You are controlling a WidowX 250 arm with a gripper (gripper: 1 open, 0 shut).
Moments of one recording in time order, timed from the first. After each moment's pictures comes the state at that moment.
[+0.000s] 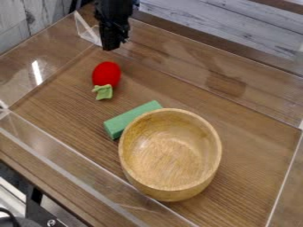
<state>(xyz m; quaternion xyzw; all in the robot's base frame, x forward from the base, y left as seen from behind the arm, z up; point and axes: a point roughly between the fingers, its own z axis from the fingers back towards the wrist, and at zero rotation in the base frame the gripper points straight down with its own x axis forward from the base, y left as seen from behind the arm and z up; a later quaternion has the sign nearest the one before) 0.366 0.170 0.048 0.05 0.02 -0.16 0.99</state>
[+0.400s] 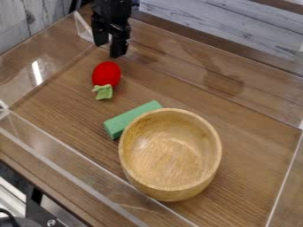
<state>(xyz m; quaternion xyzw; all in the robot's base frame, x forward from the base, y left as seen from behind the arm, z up) 0.365 0.177 0.046 0.04 0.04 -0.12 0.99</state>
